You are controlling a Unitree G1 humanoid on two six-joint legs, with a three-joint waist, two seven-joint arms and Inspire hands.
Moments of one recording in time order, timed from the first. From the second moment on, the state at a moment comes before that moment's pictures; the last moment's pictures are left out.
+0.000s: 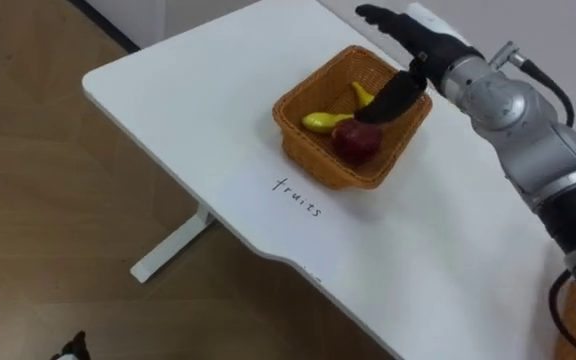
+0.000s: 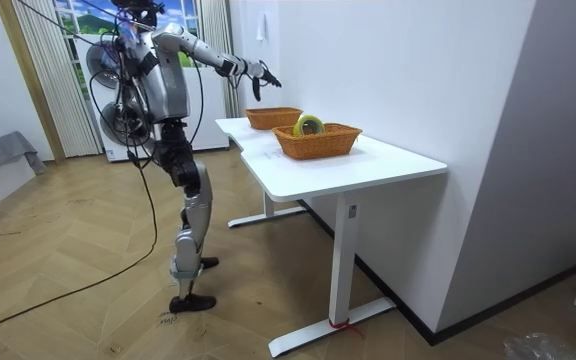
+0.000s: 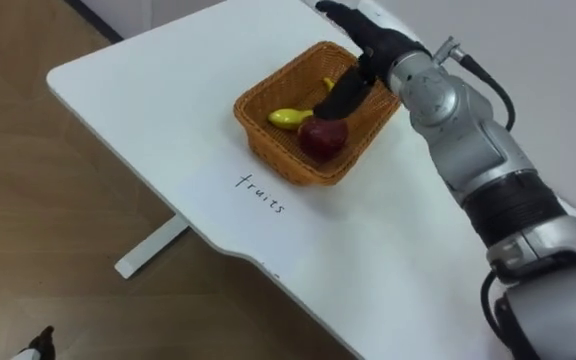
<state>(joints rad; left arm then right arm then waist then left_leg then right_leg) 0.31 0.32 -0.07 0.60 0.64 0.15 0.30 -0.79 -0.55 0.39 0.46 -0.21 0.12 0.16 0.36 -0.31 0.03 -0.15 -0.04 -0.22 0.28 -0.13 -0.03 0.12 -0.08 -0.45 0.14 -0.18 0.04</state>
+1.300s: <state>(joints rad) 0.26 0.24 -0.01 0.66 0.55 -0.05 0.39 -0.42 -0.63 -0.31 0.05 -0.05 -0.07 -0.41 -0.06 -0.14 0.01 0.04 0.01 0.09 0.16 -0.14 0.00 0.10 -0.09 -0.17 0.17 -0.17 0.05</state>
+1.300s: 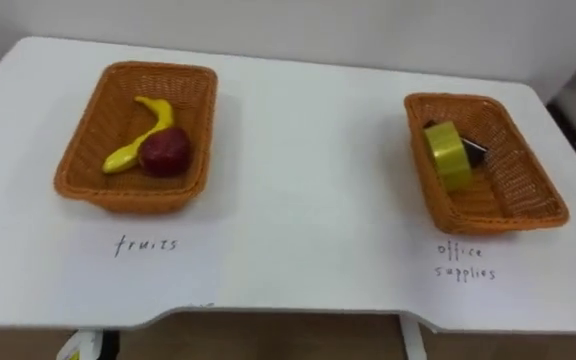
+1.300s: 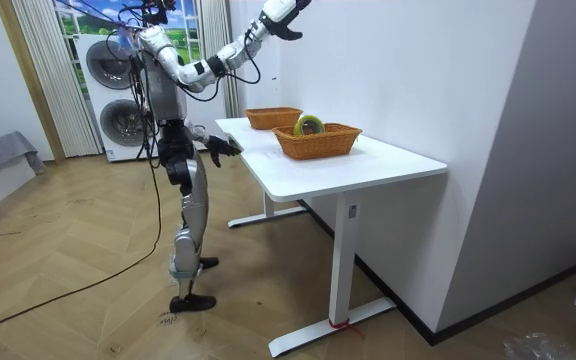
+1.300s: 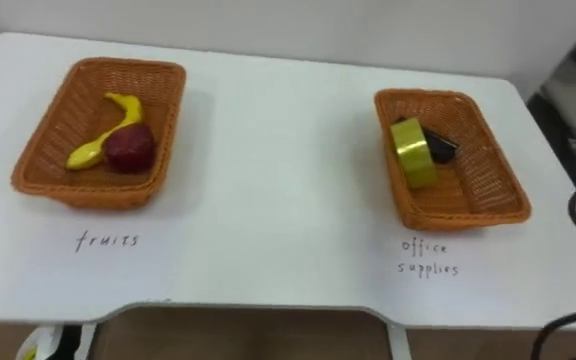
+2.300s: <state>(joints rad) 0.25 0.24 0.07 0.82 0.35 -0.09 0.41 0.23 -0.38 -0.72 0.49 0.66 -0.20 -0.89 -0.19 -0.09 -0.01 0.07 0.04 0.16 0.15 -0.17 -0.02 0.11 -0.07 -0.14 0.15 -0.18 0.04</state>
